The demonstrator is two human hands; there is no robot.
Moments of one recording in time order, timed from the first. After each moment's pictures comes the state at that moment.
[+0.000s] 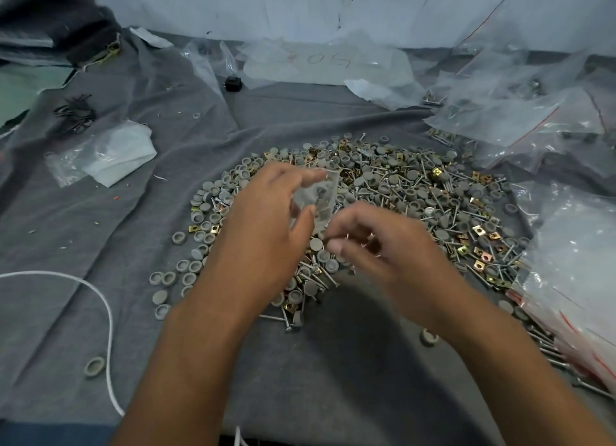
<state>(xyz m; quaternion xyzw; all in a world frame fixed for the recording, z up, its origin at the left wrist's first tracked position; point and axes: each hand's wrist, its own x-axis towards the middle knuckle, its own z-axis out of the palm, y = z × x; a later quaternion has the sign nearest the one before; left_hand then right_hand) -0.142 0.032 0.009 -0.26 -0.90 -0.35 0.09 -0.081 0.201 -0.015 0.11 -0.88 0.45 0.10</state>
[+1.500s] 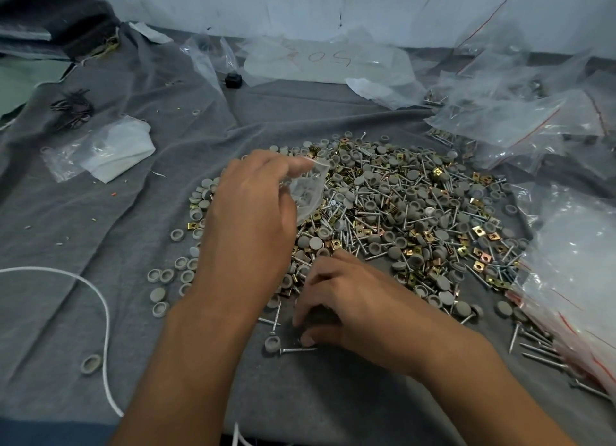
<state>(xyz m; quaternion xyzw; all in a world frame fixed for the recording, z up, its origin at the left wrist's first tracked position) -0.143 0.032 0.010 -0.20 -0.90 -0.33 0.19 -0.073 0.176 -0.025 0.22 -0.95 0.22 -0.09</state>
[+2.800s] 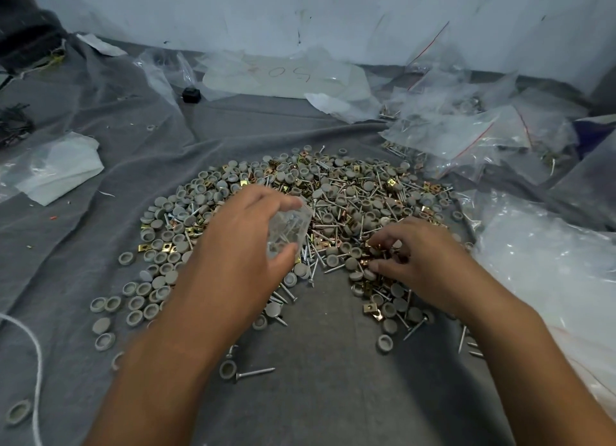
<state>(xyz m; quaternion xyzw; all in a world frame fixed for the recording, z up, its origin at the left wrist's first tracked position) -0.136 0.048 0.002 -0.30 -0.91 -0.29 0.08 -0.075 0.299 -0.030 -0.08 -0.98 0.19 0.00</state>
